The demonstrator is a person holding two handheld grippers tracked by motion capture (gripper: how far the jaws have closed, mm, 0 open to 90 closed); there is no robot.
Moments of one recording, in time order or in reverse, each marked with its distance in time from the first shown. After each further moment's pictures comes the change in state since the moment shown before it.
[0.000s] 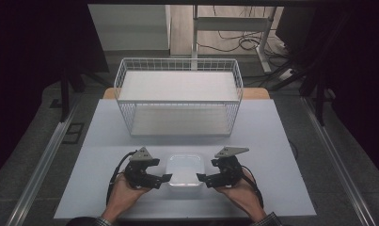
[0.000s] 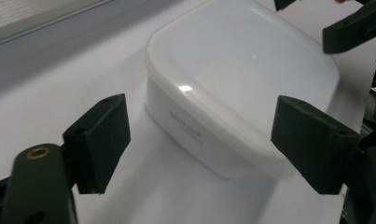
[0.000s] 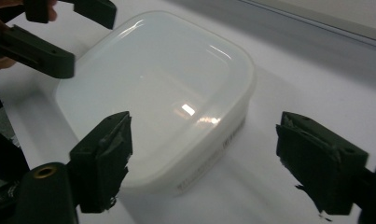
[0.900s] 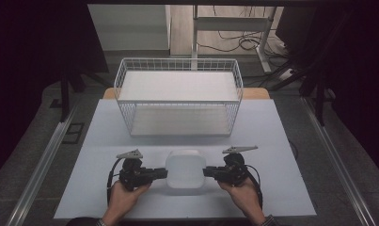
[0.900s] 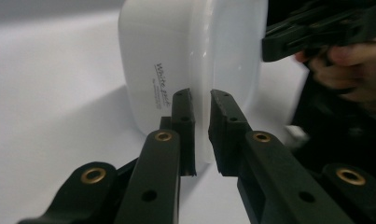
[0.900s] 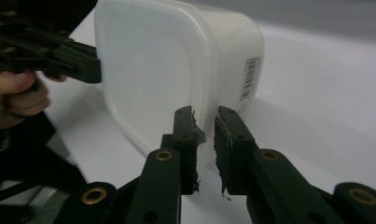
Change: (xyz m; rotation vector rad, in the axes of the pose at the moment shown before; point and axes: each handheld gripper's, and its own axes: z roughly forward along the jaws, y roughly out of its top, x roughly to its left) left arm 0.004 -0.016 -0.017 -0.075 -0.161 -0.234; right arm -0.004 -0.001 -0.016 0.002 0.080 0.216
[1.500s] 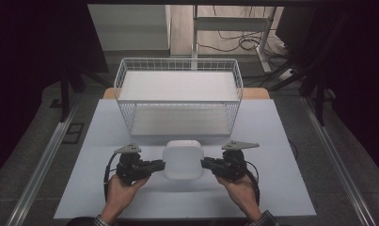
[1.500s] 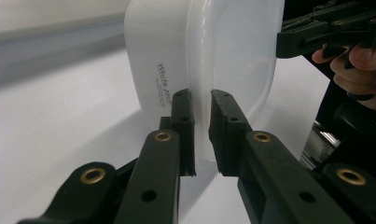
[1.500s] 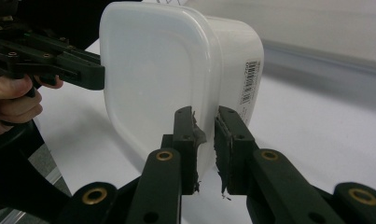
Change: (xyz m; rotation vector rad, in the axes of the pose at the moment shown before) left arm -0.012 0.021 -0.015 -0.041 0.089 0.059; right arm 0.013 0.017 -0.008 -0.123 -0.023 -0.094
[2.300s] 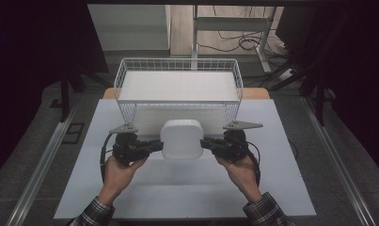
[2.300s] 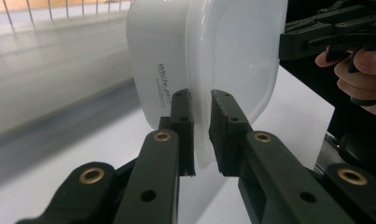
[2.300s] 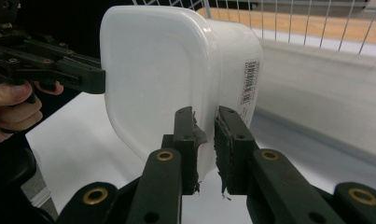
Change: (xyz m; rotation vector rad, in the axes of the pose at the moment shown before) left arm -0.003 0.059 -0.021 -0.069 0.048 0.060; right arm 0.001 0.056 -0.012 -0.083 -0.014 -0.047
